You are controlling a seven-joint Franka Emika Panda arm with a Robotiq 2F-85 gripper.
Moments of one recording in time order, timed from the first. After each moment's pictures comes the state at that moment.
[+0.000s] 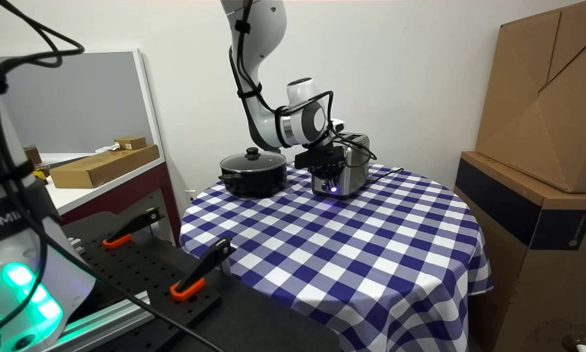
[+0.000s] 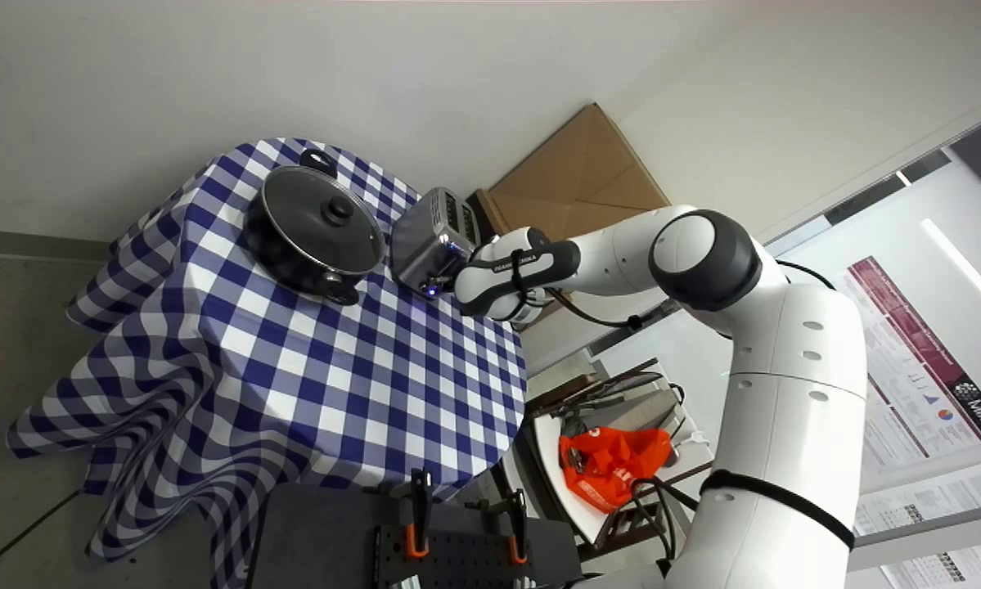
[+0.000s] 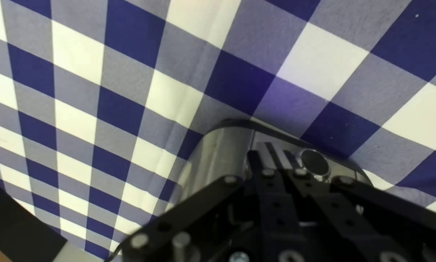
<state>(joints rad) 0.03 0.95 -0.13 -1.79 -0.25 3.13 -0.12</state>
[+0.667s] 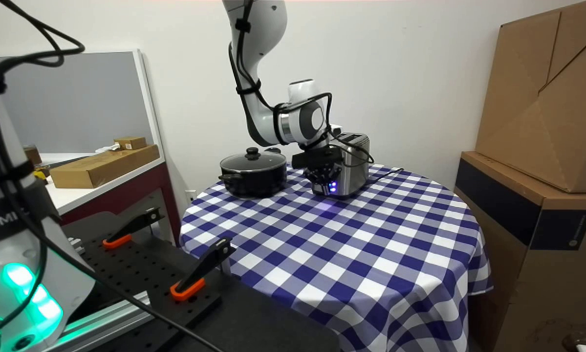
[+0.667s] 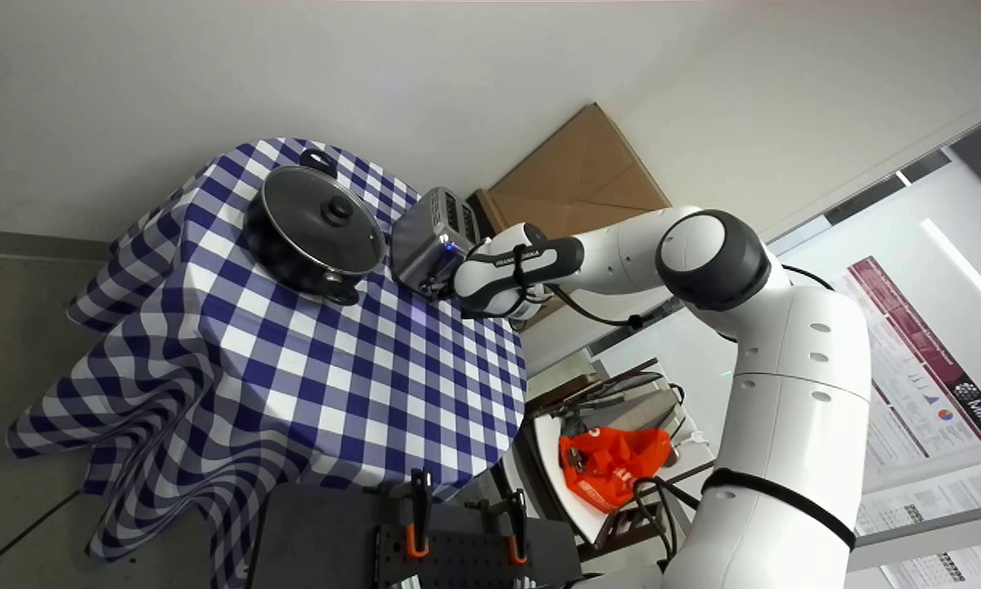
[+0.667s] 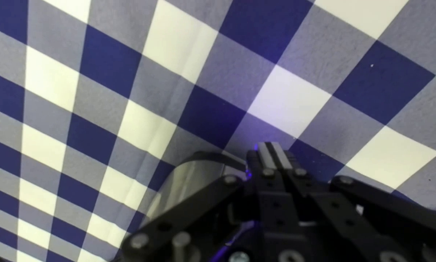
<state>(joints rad) 0.00 0.94 -0.08 -1.79 -0.25 3.00 -0.20</state>
